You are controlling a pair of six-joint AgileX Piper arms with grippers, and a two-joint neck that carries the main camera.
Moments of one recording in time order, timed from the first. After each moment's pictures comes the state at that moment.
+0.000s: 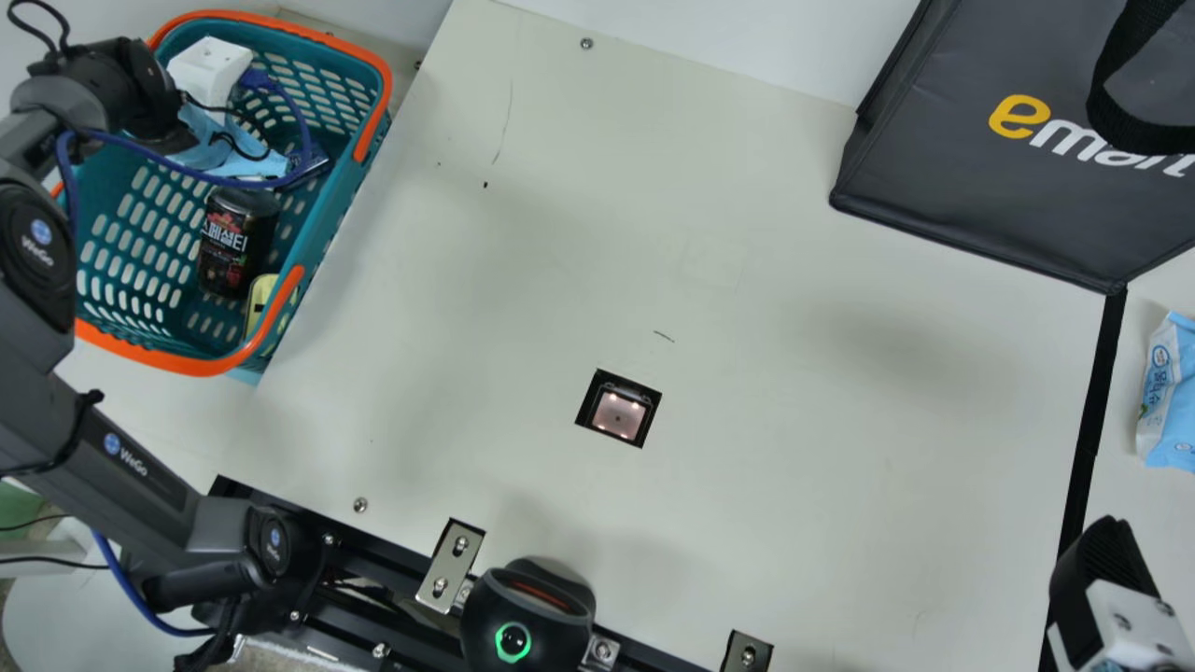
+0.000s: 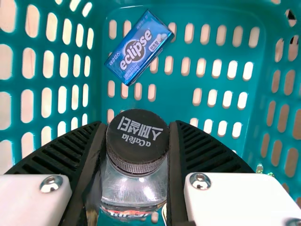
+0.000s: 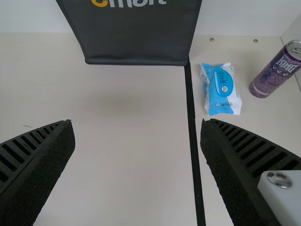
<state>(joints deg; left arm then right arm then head) 31.1 115.7 -75.0 -1.7 40.0 30.3 0.7 42.6 -69.8 -0.8 69.7 0.0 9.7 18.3</state>
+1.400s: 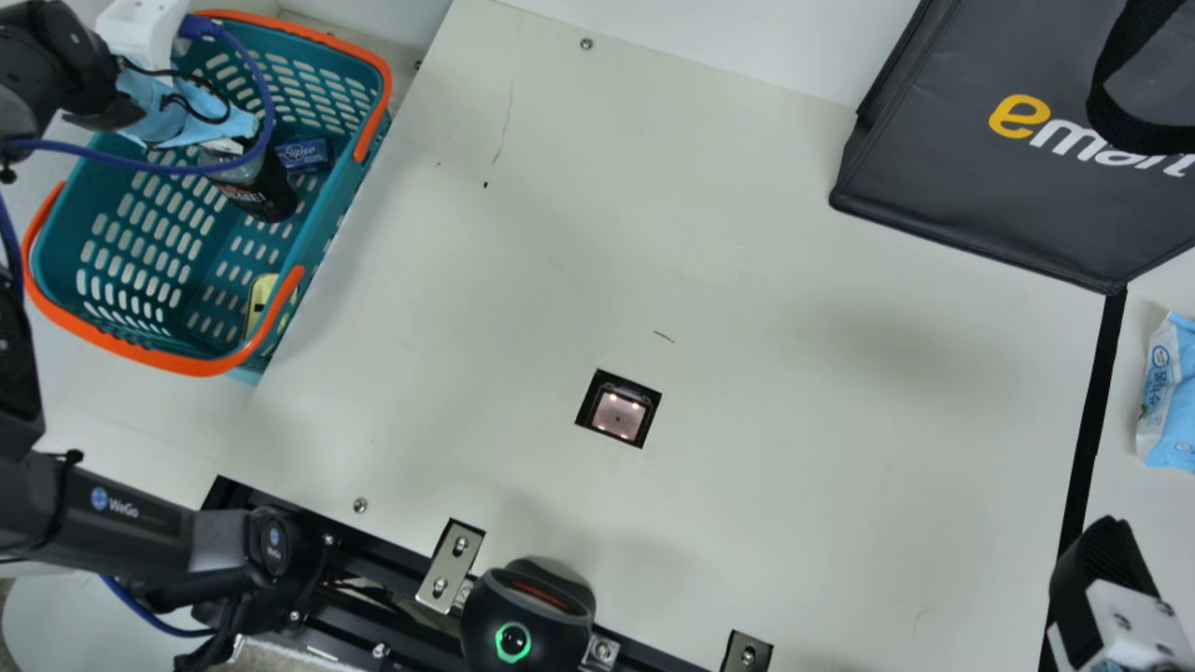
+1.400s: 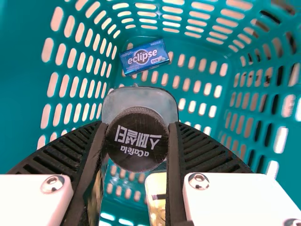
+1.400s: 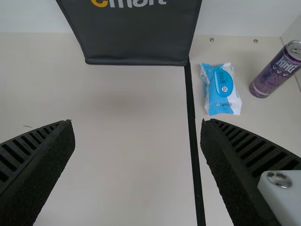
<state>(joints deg) 31.7 102.0 -74.8 -5.0 47.8 22.5 0.7 42.6 -69.8 -0.8 69.7 0.0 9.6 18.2</state>
